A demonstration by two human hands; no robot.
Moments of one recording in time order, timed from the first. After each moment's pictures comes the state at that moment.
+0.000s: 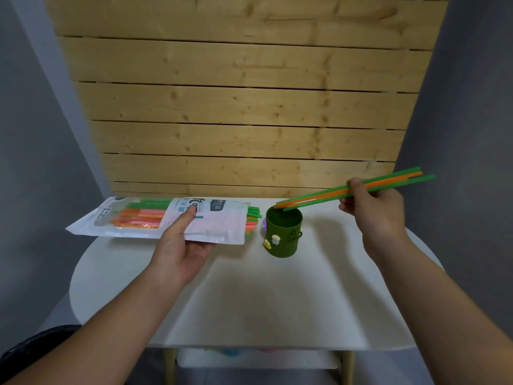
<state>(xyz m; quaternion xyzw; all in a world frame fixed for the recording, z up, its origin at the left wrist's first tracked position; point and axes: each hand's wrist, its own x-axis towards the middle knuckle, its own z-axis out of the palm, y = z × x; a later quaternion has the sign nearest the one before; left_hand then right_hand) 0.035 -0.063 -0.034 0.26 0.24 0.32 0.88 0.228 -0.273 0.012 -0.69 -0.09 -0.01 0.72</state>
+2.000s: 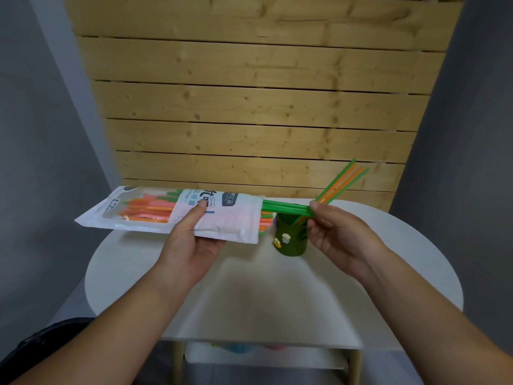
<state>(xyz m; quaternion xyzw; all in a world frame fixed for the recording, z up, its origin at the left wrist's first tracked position) 0.023 -0.074 -0.020 0.27 0.22 0.33 0.88 0.178 -0.252 -0.001 -0.49 -0.07 0.37 0.78</state>
